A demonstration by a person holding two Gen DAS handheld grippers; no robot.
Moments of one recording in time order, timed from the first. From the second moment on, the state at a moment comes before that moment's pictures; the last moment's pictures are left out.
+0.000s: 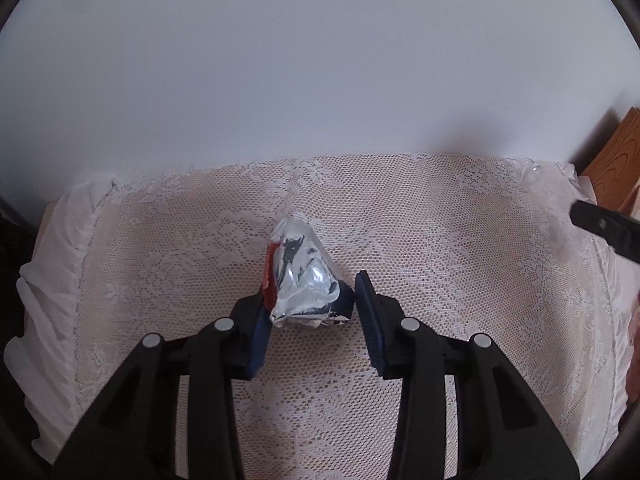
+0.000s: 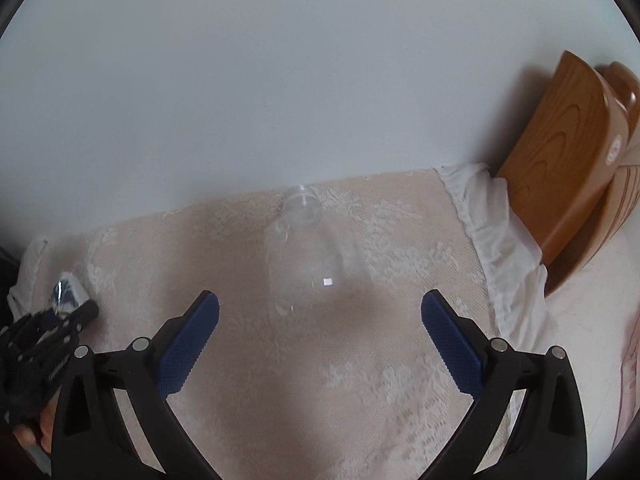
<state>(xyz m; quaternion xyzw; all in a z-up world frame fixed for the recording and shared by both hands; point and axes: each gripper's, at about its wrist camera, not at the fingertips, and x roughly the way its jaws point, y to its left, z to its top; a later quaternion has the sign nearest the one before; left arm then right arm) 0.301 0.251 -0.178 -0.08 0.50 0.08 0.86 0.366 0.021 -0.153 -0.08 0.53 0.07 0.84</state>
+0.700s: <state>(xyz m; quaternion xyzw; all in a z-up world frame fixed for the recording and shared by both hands) 0.257 0.235 -0.136 -0.06 0.47 0.07 0.88 0.360 0.014 -0.161 -0.06 0.56 0.09 0.82</state>
